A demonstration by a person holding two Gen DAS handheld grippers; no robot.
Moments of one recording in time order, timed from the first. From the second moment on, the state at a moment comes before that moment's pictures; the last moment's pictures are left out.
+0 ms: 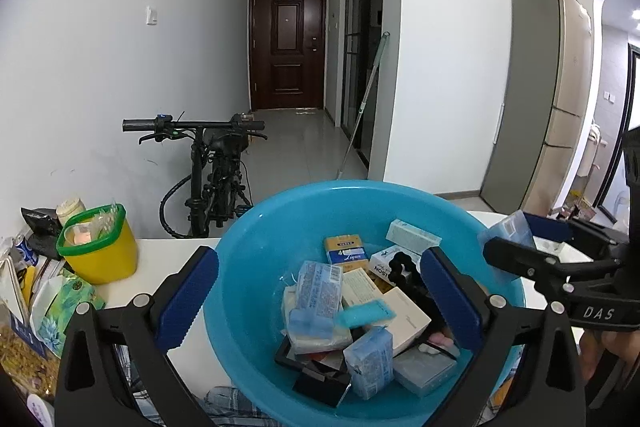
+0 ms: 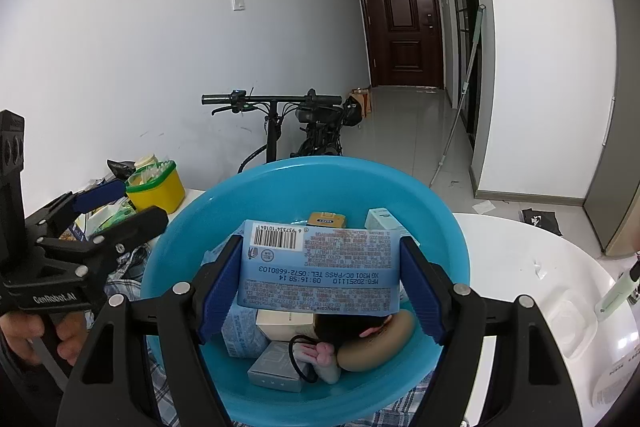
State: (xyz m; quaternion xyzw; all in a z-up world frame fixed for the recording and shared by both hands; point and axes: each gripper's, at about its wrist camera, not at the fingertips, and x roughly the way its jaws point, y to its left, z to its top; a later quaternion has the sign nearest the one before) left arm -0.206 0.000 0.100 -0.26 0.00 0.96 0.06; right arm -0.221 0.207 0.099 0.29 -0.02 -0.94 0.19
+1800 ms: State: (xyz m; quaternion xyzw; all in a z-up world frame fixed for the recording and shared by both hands) left arm -0.204 0.001 0.097 -0.27 0.02 0.96 0.07; right arm -0.219 0.201 0.100 0.30 -0.01 -0.94 0.19
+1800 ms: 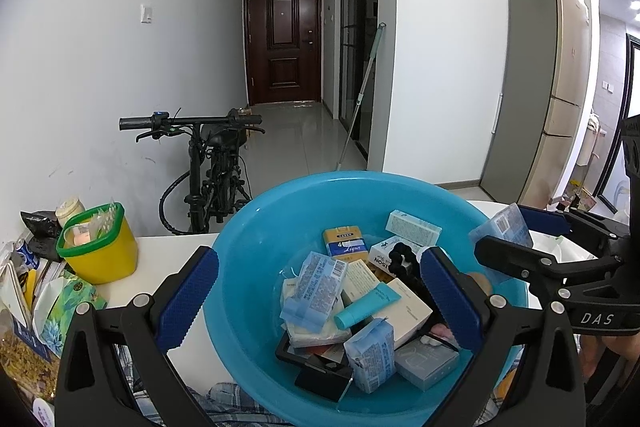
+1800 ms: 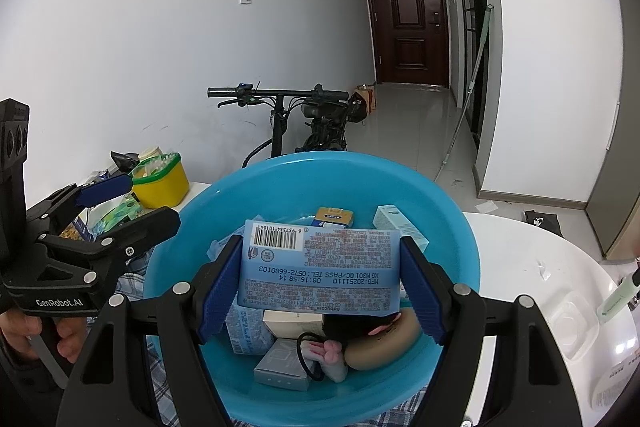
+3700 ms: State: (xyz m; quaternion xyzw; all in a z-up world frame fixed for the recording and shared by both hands) left arm -0.206 -0.001 0.098 -0.27 0.02 0.96 0.07; right arm -0.221 0.188 0.095 0.30 0.00 -0.93 0.20
